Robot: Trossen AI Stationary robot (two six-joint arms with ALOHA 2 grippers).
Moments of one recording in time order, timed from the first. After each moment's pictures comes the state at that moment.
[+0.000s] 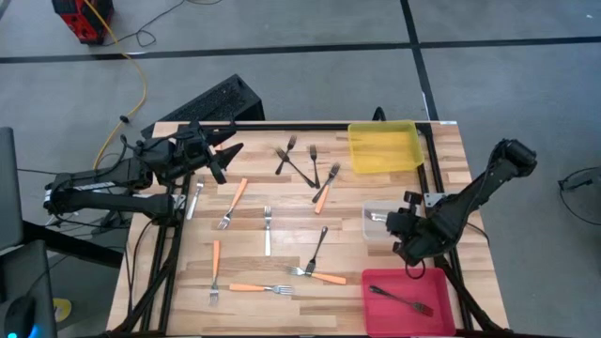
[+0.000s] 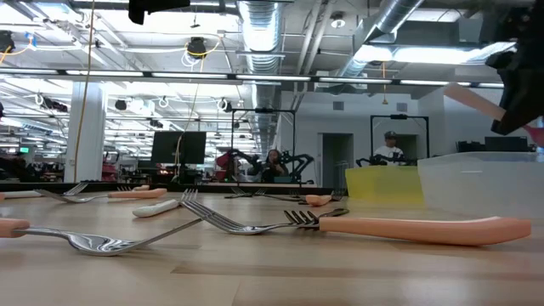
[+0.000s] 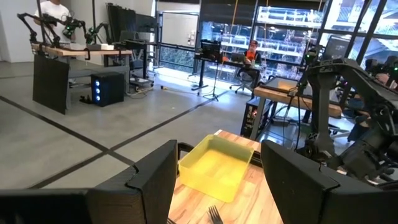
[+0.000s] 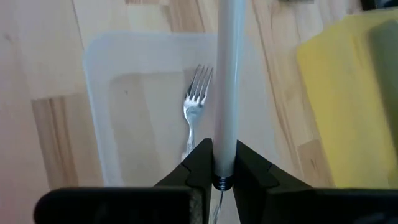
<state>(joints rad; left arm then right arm) 0.16 0.71 0.79 -0.07 -0.37 -0.14 0.70 1.17 0.74 -1.13 0.63 0.84</state>
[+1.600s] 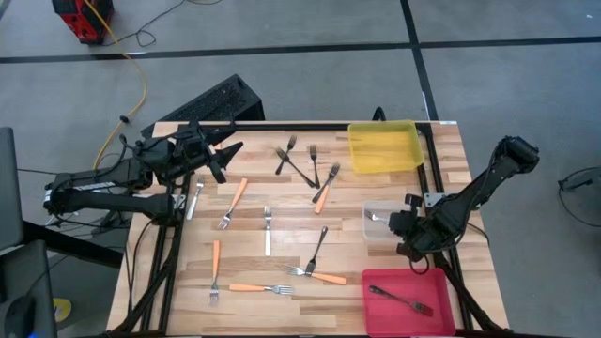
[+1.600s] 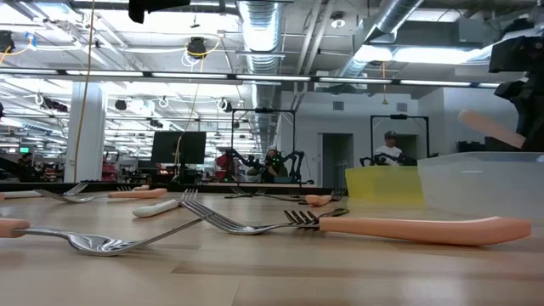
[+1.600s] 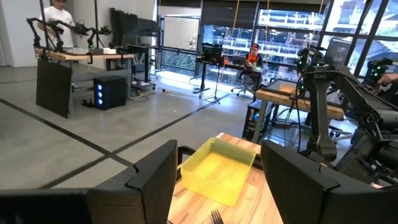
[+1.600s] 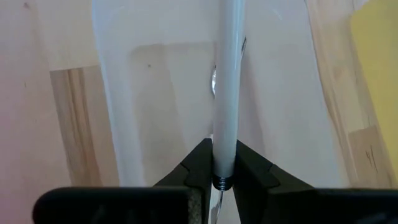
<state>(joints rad) 0.16 0.71 0.79 -0.06 -0.38 -0.13 0.70 1.07 0.60 -0.99 0.51 0.84</state>
